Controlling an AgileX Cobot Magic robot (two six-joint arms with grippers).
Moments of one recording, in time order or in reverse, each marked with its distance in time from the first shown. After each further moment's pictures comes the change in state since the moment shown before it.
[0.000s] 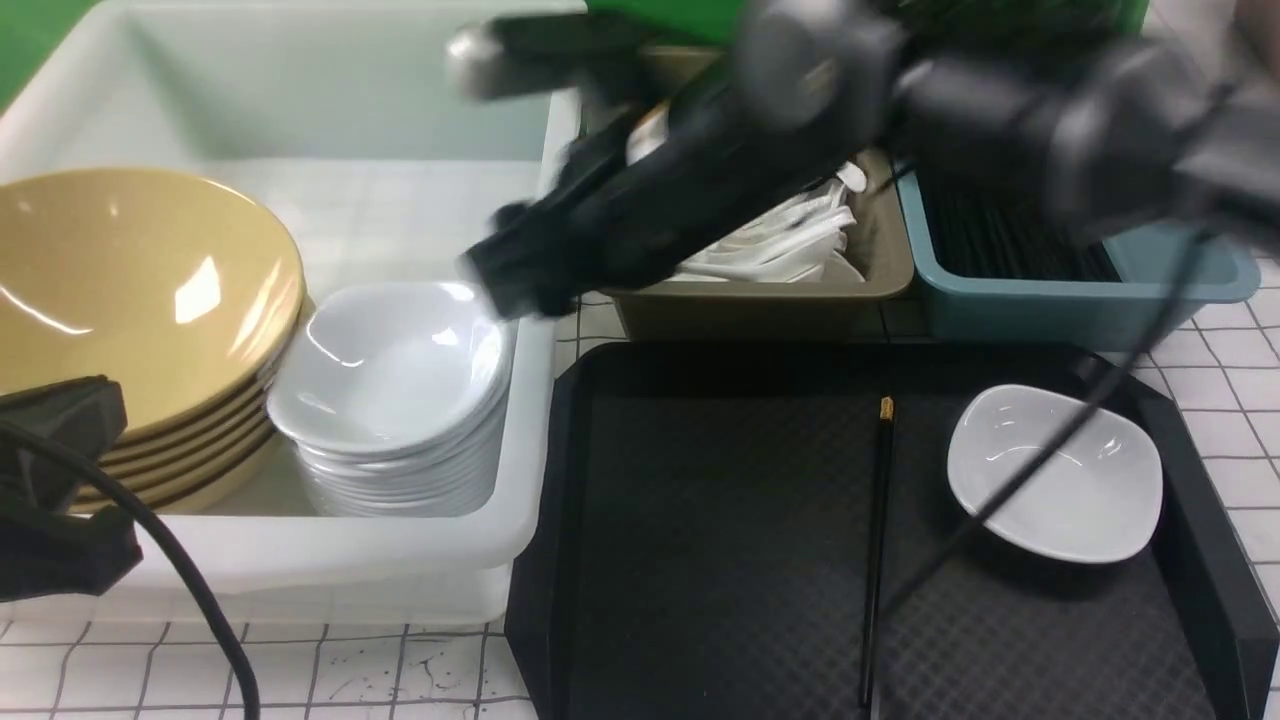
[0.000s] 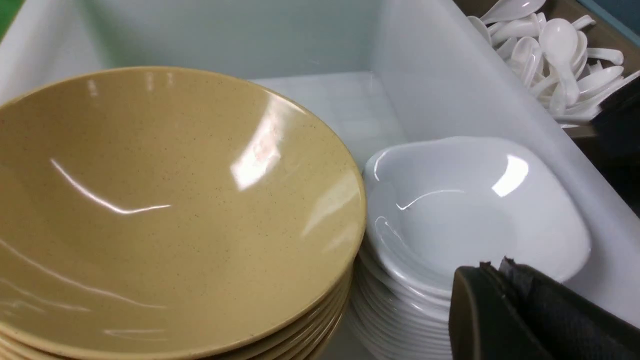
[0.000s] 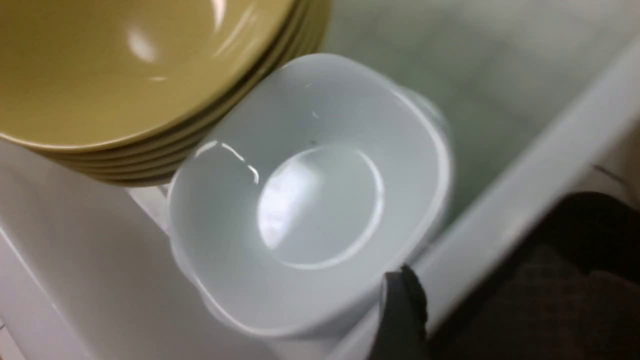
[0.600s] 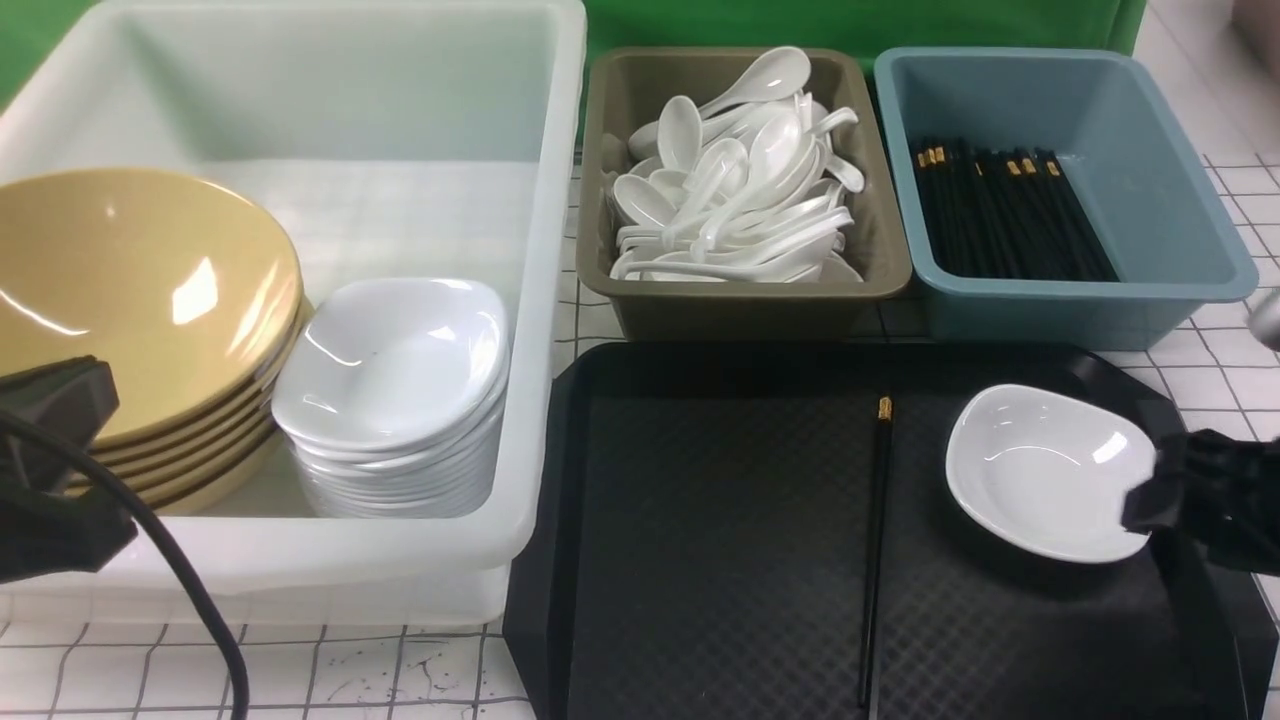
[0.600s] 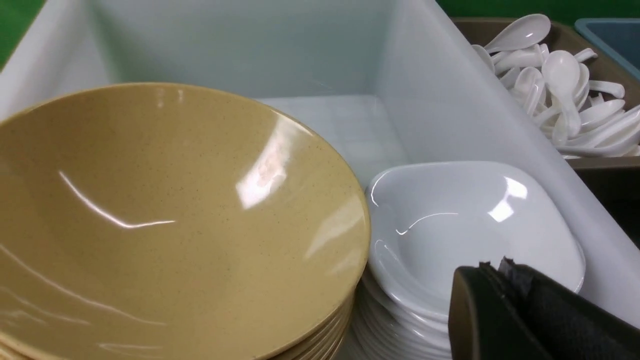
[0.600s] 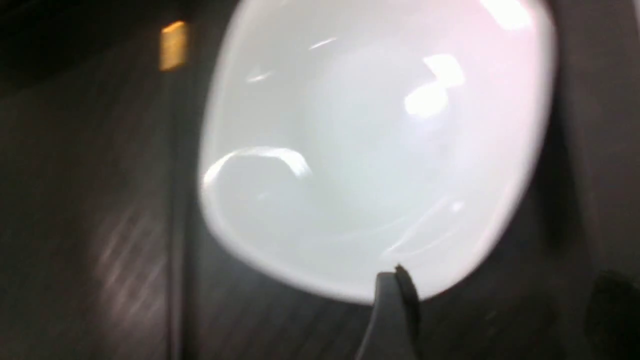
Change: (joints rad) right arm -0.730 -0.550 1.083 0.189 -0.238 -0.051; left arm 0.000 0.000 0.018 -0.031 -0.060 -0.010
